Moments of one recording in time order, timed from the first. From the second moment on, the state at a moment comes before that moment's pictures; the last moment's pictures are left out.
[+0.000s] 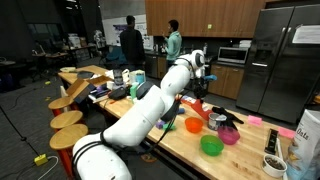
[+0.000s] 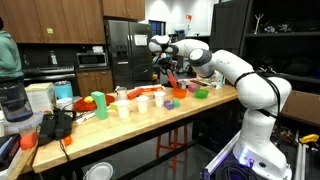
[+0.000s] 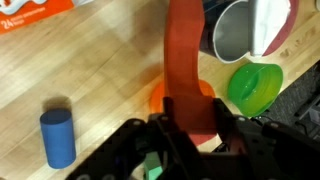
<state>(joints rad) -0.25 1.12 0.70 -0.37 -0.91 1.08 -2.46</state>
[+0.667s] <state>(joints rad) -0.11 1.00 0.05 -0.37 -0.49 1.15 -2.46</state>
